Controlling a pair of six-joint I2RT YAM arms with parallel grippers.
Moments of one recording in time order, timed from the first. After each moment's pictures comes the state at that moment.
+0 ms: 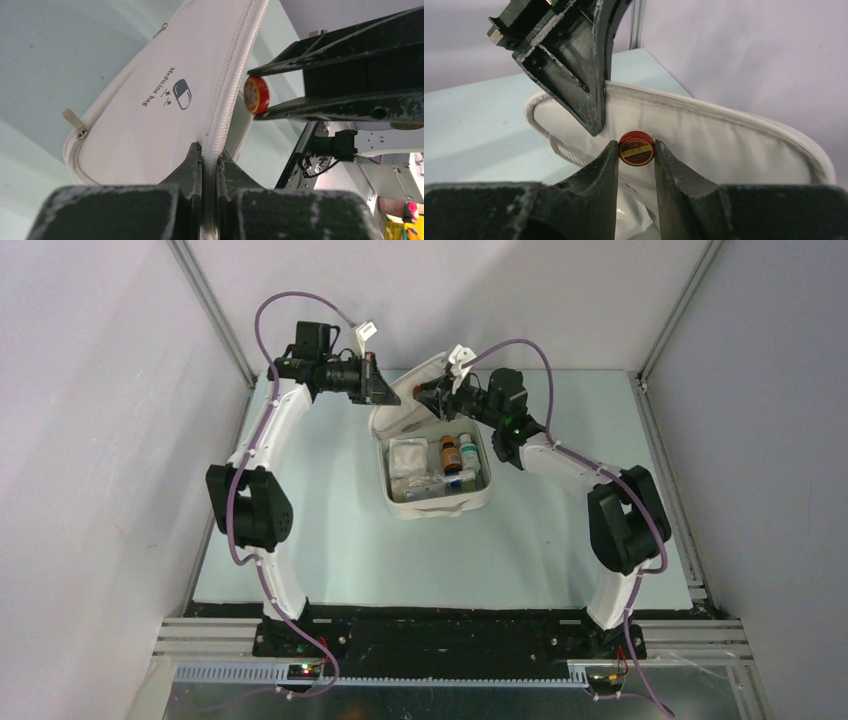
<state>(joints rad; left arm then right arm) -0.15 1.91 1.90 -0.74 0.89 -0.07 0.53 1.80 1.38 0.49 -0.53 -0.11</state>
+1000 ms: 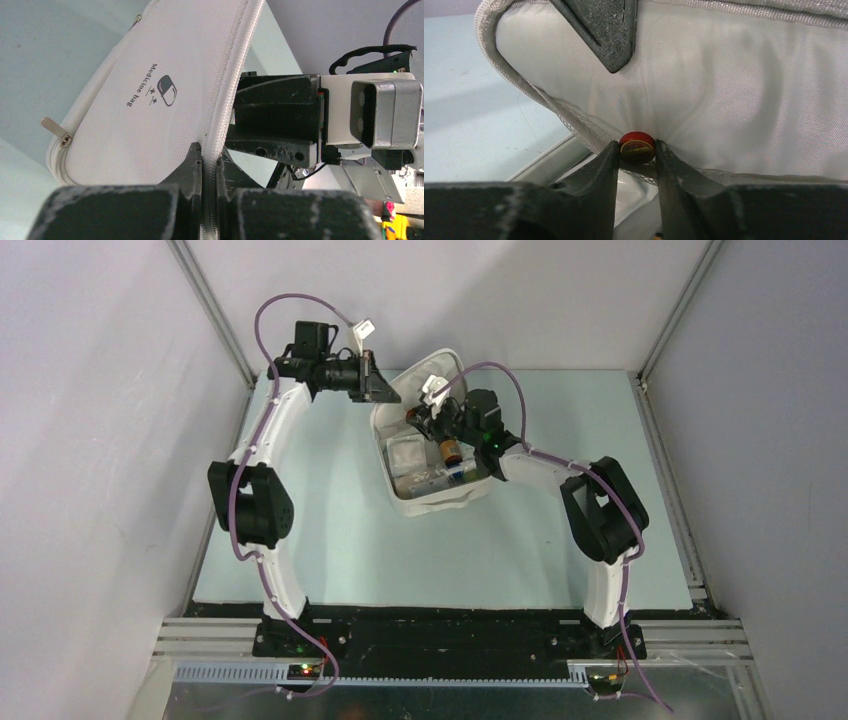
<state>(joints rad) -0.14 1.94 1.91 -0.72 0.93 -0.13 0.60 1.94 1.33 0.53 -0.41 -0.26</state>
